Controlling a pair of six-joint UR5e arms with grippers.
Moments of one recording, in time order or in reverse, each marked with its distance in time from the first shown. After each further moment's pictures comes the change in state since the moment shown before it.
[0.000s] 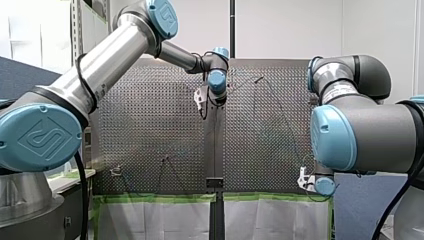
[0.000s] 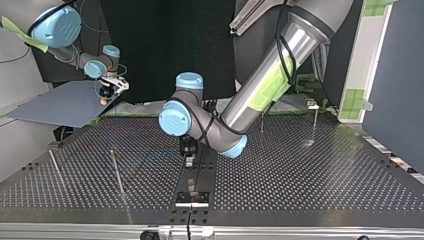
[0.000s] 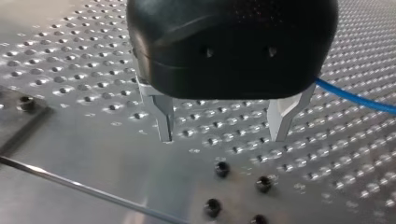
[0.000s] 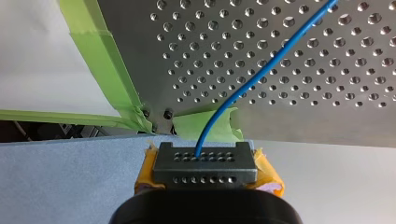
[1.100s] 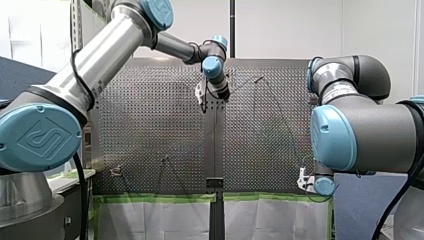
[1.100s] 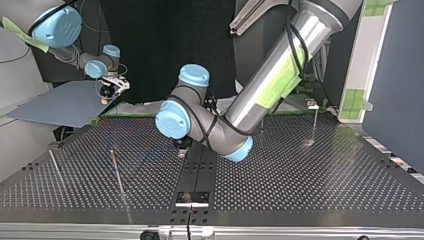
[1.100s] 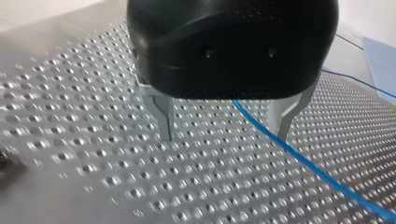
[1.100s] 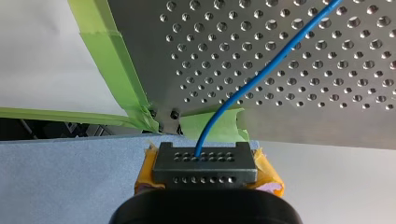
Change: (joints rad) left arm -0.006 0.071 0.000 -0.193 0.163 -0.078; right arm 0.002 0.002 0.001 0.012 0.001 -0.005
